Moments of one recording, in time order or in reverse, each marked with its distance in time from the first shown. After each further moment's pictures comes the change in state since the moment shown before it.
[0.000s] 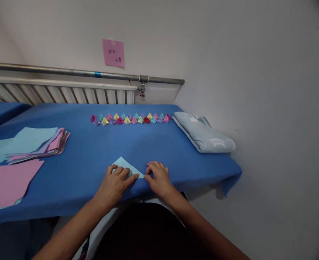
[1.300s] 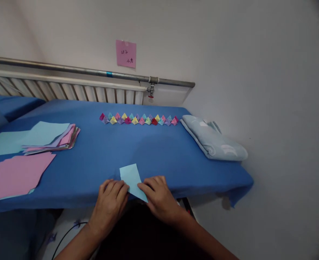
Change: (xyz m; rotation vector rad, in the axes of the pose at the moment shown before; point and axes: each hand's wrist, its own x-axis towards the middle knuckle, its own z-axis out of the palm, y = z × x) left_hand -0.046 0.028 0.001 -0.087 0.323 -0.253; right_hand -0.031 -0.009 0.000 -0.147 -0.130 -0.566
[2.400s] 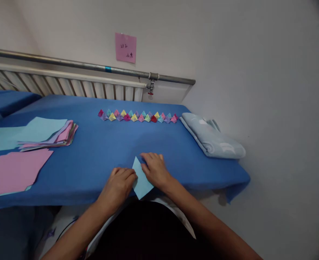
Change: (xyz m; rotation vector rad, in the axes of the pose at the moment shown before) left_hand 0.037 -0.007 0.006 -0.215 -0.188 0.072; right_hand 0.062 0.017 -0.011 -0.013 0.005 0.284
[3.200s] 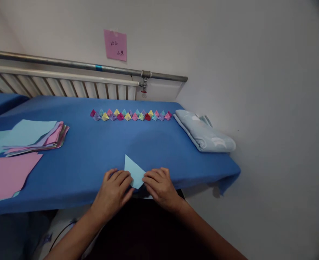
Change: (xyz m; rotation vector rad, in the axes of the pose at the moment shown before) left_hand -0.009 0.009 0.005 0.016 0.107 0.046; right_hand -0.073 0.029 0.010 0.007 0.210 -0.299
